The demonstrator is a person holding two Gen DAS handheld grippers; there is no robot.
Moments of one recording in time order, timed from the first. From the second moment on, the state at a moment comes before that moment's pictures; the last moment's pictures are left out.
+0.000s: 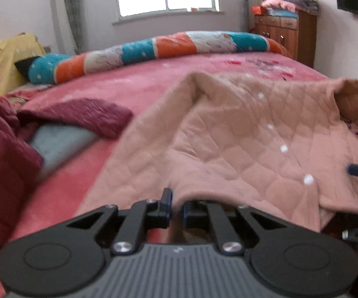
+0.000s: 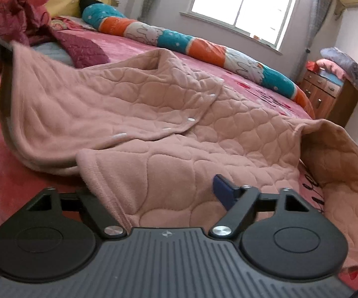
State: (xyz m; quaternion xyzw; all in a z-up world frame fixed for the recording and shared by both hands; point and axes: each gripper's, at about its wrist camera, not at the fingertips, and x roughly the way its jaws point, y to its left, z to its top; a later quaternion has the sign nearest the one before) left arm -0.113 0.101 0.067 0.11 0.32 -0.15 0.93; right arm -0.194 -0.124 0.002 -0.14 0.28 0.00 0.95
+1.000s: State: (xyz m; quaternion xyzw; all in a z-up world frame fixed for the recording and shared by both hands) left arm -0.159 0.134 0.105 0.09 0.31 -0.24 0.92; right arm -0.277 -0.270 0.067 0.21 0.33 -0.10 0.91
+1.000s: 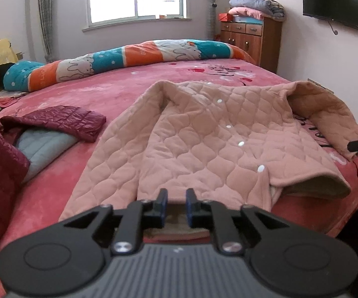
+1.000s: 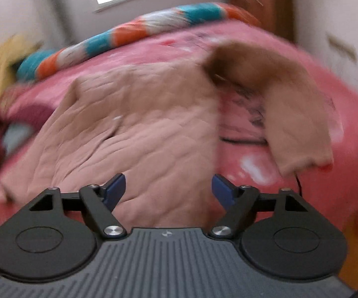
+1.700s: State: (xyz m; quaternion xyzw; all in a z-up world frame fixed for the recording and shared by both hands) left arm -0.149 0.122 0.097 0.05 0.31 -0.24 0.92; right arm -0.171 -0.329 -0.022 0.44 0.40 0.08 0.80
